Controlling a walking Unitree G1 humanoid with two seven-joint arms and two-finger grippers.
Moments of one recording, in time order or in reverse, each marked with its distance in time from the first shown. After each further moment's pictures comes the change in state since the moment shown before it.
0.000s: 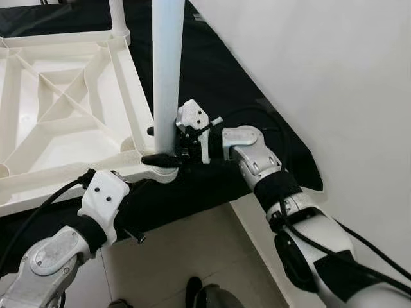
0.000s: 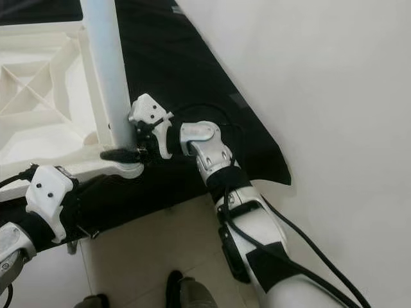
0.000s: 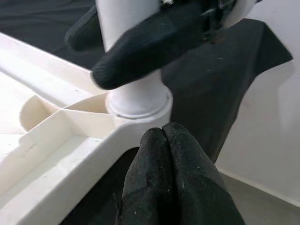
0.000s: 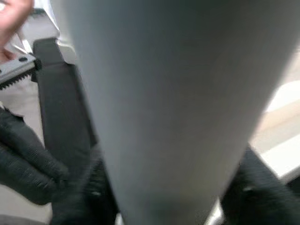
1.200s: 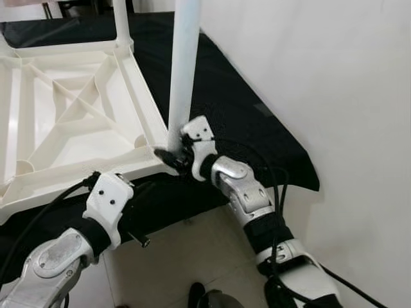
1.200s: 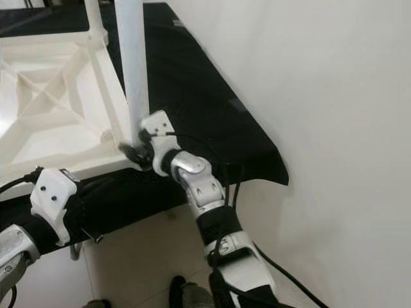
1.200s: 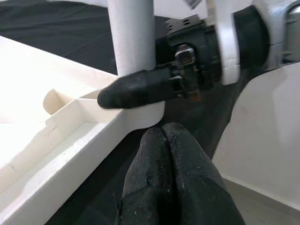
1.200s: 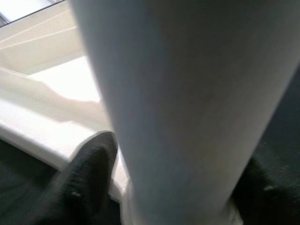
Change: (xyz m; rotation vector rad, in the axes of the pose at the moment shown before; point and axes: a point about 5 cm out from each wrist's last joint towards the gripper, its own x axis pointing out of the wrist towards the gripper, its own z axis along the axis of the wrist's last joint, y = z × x) left arm 0.001 0.001 0.001 -0.005 -0.003 -0.010; right arm 0.010 0.028 -0.040 0.281 0.024 -0.503
